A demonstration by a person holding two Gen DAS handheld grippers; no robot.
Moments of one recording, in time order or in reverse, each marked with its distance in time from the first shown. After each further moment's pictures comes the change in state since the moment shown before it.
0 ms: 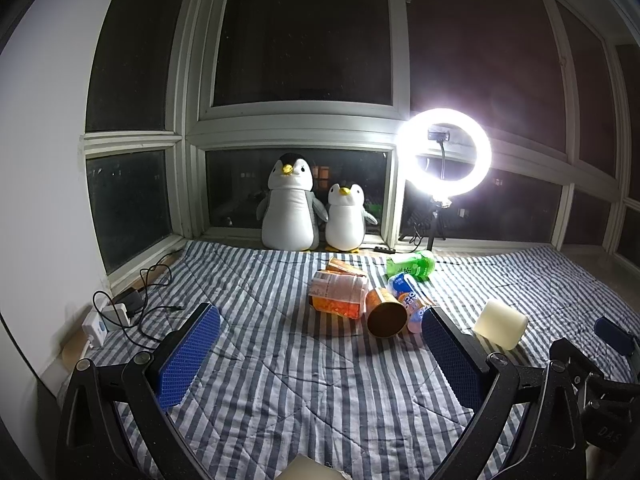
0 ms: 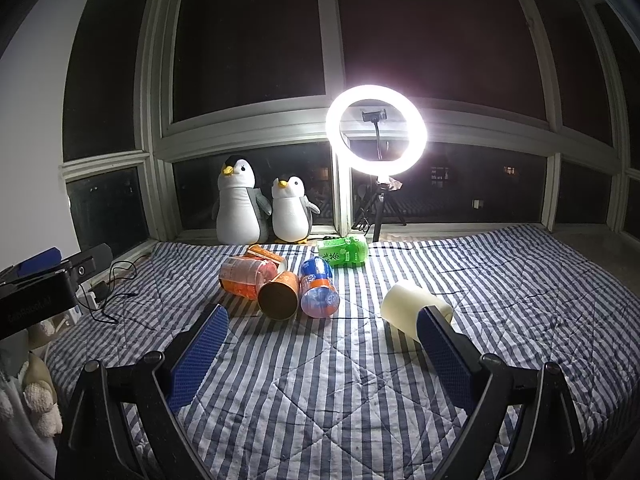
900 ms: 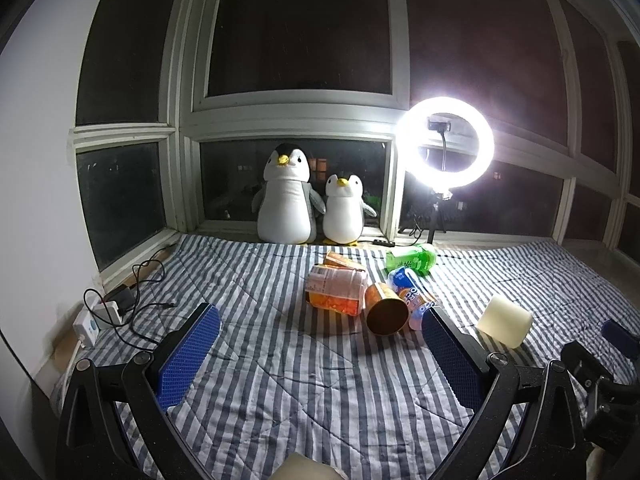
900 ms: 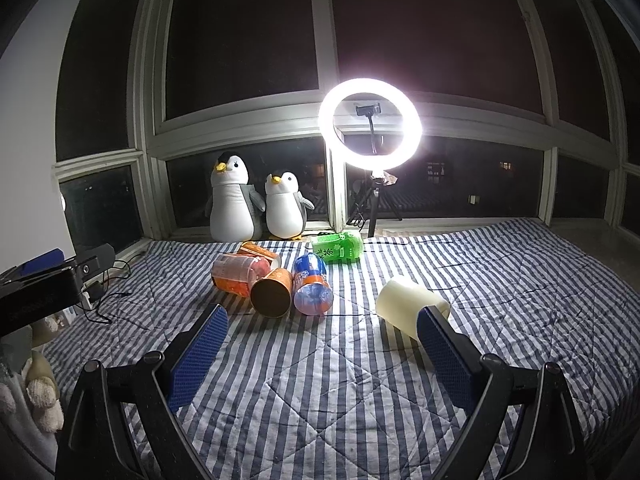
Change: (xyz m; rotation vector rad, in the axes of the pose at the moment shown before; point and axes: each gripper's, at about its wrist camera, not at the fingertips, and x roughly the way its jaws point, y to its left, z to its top) left arm 0.032 -0.008 0.000 0.007 0.038 -0.010; right arm 0.008 -0.010 -0.004 0.012 0.014 -0.015
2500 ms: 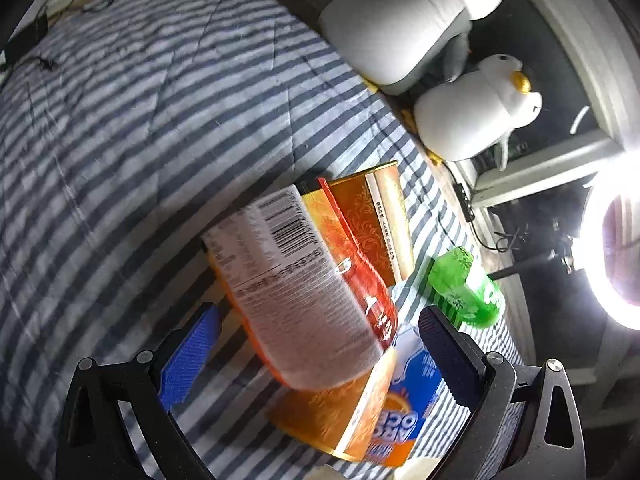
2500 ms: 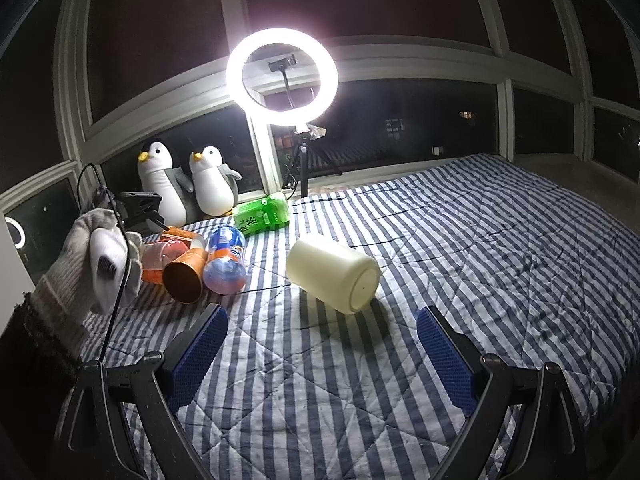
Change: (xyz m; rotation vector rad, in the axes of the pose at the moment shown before) left arm 0.390 0.017 -0.002 -0.868 0.711 0.074; right arm 0.056 -0.100 -0.021 0.174 0.129 -0.113
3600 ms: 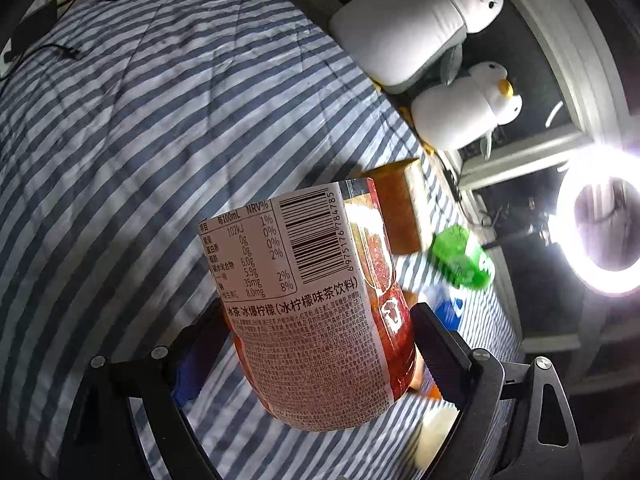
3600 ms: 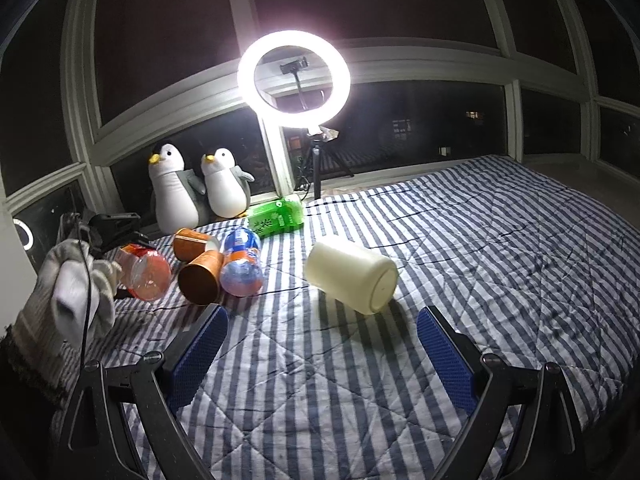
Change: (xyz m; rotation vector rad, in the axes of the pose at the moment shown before) left arm -0.049 0.076 0.000 0.082 0.058 -0.104; right arm -0.005 0.017 -0.001 -0.003 -0.006 0.039
